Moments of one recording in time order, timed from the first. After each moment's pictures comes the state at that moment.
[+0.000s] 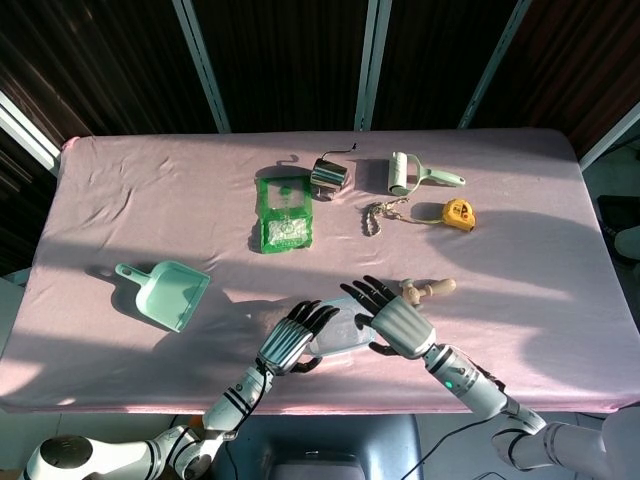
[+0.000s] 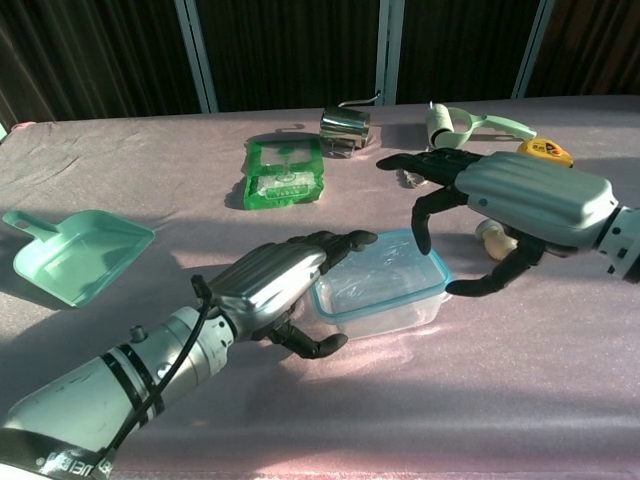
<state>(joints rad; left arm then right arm) -0.72 -2.00 -0.06 -1.15 1.47 1.00 0.11 0.61 -1.58 -0.02 -1.23 -1.75 1.24 0.00</state>
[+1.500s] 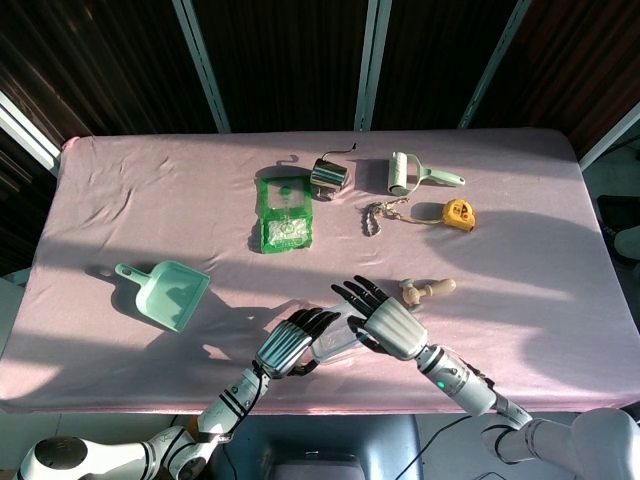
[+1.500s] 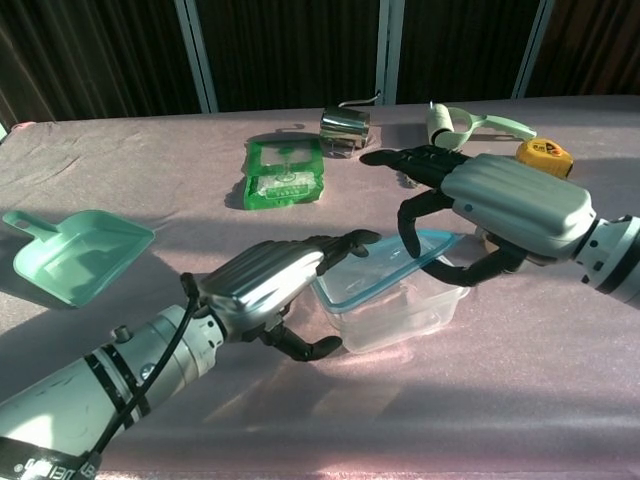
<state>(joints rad) -0.70 -1.97 -0.06 -1.17 1.52 1.05 0.08 0.62 -1.71 -0.04 -1.03 -1.81 1.36 0.10</state>
